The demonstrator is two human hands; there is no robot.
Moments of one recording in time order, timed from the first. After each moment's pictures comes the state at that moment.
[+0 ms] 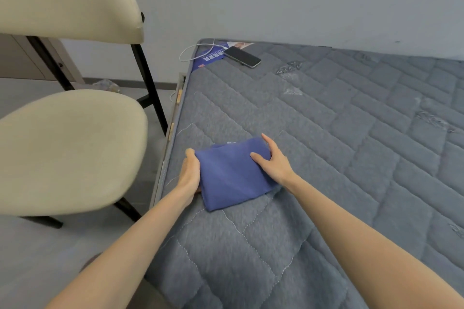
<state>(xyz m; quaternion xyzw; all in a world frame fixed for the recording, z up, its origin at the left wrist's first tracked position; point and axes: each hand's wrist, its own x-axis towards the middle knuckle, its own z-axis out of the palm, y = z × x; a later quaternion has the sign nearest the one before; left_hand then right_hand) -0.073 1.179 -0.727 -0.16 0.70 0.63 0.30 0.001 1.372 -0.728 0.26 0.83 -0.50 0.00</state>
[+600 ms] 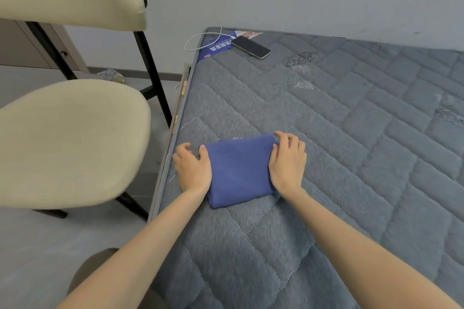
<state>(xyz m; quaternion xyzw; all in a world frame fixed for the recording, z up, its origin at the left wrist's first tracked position) -0.068 1.187 -0.736 -0.12 0.85 0.51 0.04 -0.003 1.356 -0.743 0.30 0.92 -0.17 -0.17</state>
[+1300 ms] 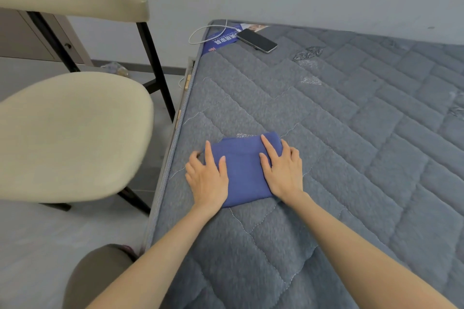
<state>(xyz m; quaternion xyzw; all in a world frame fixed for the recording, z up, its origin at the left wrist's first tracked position) -0.042 1.194 -0.768 0.03 0.95 0.29 0.05 0.000 1.357 -0.776 0.23 0.97 -0.12 -0.04</state>
